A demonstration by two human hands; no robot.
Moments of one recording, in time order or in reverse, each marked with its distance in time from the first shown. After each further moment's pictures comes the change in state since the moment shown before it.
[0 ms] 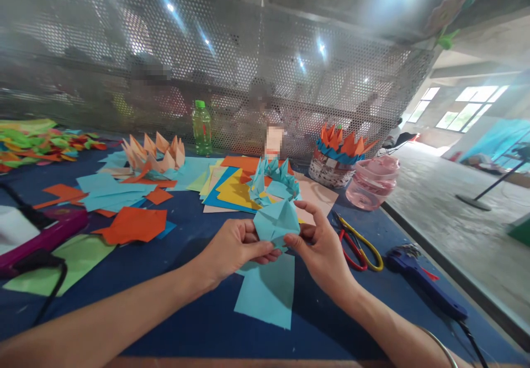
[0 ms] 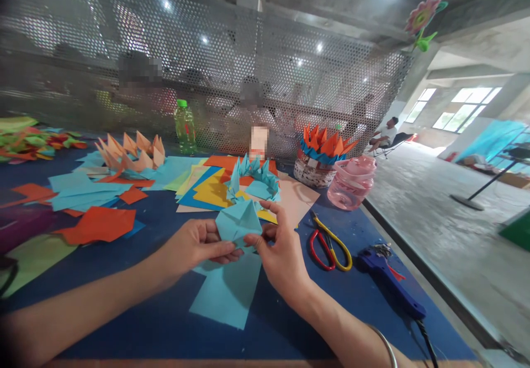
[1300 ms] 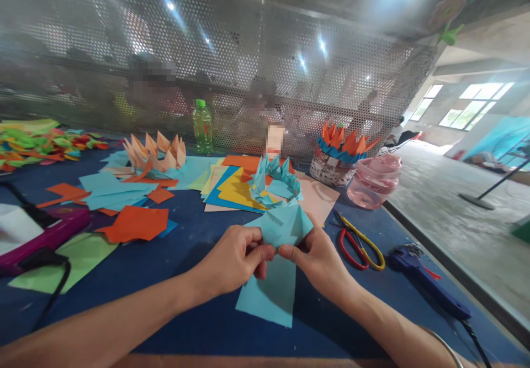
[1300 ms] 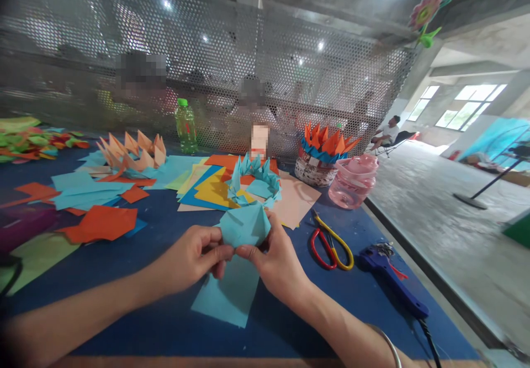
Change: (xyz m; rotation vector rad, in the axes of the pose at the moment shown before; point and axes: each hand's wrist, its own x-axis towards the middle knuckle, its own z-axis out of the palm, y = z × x) left_hand -0.012 0.002 0.004 0.448 0.017 0.147; right_hand -0.002 0.001 0.005 0.258 -0.181 0.058
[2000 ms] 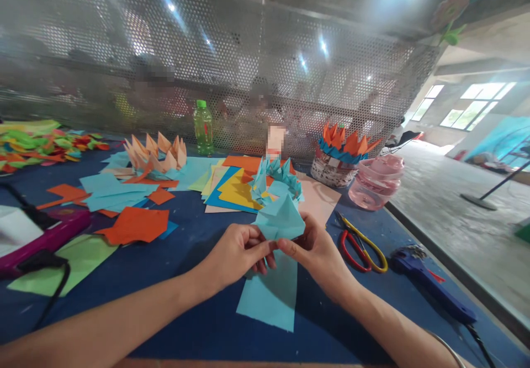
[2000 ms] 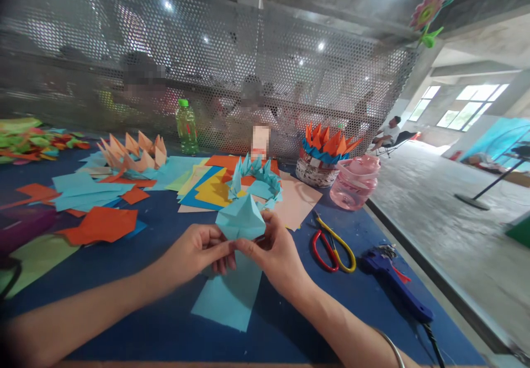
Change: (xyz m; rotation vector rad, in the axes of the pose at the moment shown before) left_hand 0.010 -0.008 0.004 -0.254 -0.016 -0.078; right_hand 0.005 0.006 -0.004 0.103 -0.016 0.085
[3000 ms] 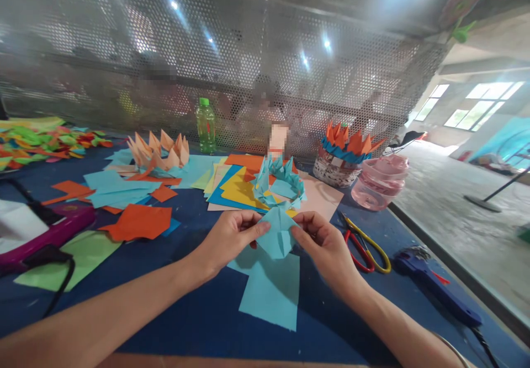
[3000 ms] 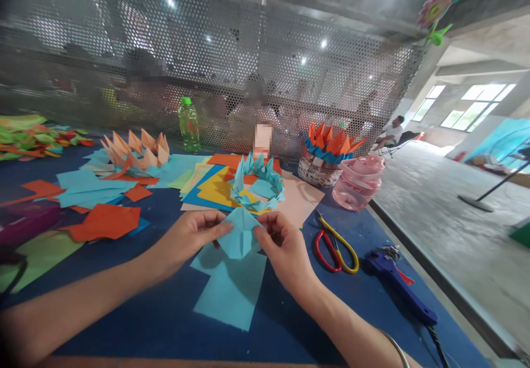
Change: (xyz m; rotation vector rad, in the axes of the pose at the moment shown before) left_hand 0.005 0.010 -0.016 -0.033 0.162 0.068; right_hand 0.001 -0.002 -0.005 -0.204 0.142 -0.041
